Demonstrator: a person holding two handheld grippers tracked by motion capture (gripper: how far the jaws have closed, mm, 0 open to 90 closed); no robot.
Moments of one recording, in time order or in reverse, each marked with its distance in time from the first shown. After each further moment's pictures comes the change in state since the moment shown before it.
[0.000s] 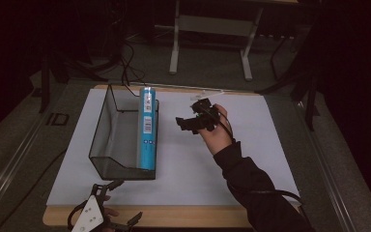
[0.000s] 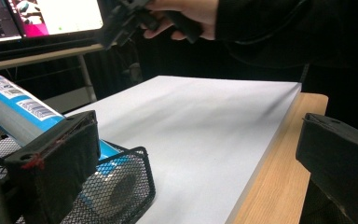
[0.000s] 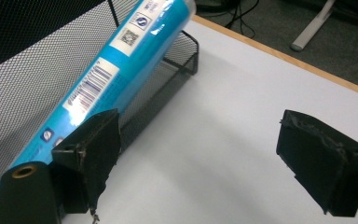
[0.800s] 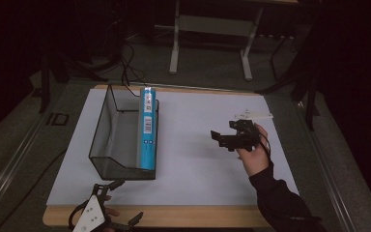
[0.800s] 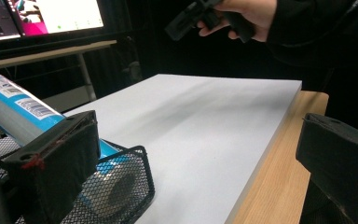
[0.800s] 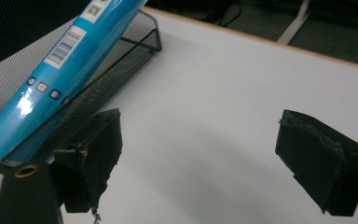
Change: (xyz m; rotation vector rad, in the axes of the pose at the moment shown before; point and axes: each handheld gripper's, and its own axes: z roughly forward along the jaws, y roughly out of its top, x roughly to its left) left arm -0.001 0.000 0.002 0.007 -0.002 0.001; right arm -0.053 -0.079 -0.071 -0.101 -0.007 0.089
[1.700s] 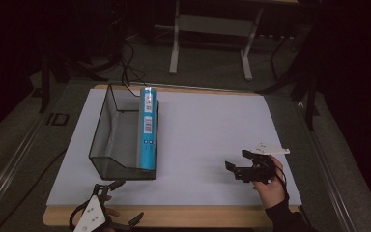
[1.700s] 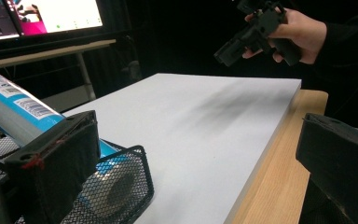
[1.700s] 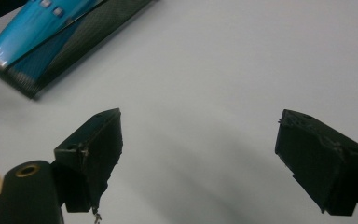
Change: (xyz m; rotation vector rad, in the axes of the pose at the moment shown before) left arm -0.001 0.000 0.001 0.004 -0.003 0.007; right arm -0.008 -0.089 -0.037 0.035 0.027 0.013
